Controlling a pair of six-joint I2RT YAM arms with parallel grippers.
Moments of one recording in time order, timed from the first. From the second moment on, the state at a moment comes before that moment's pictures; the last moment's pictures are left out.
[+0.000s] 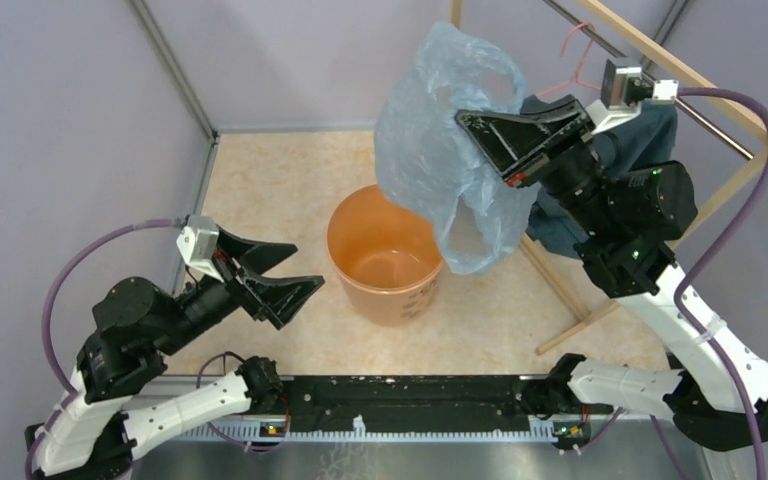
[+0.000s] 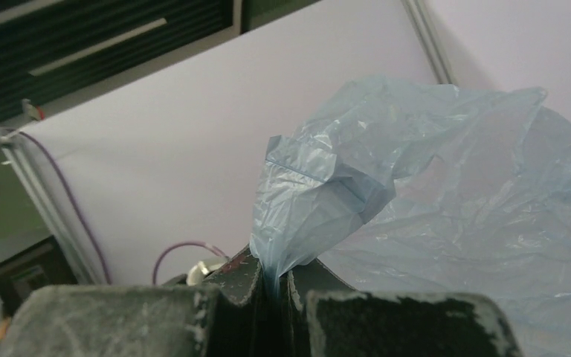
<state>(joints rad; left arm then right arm) -1.00 0.48 1.18 -0.62 -0.08 -0.37 0.81 1.05 1.45 0.26 -0.19 0.67</state>
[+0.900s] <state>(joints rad) -1.00 0.58 1.27 -0.62 -0.37 -0.42 0.78 0.93 1.11 -0.11 0.18 0.85</state>
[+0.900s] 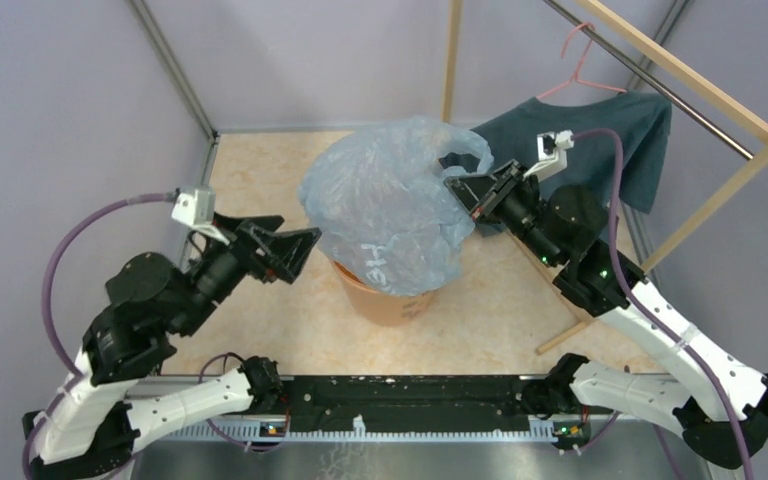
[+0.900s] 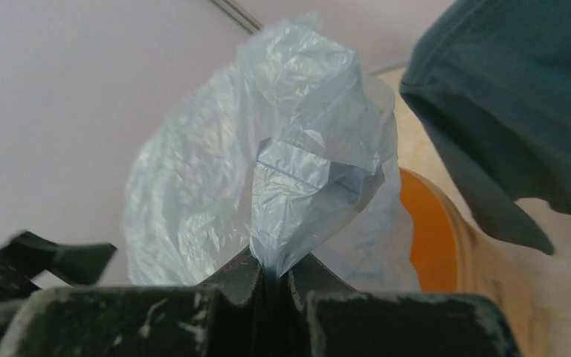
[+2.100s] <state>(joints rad) -1.00 1.10 1.14 -0.58 -0.24 -0.52 0.78 0.97 1.15 -0.22 -0.24 0.41</state>
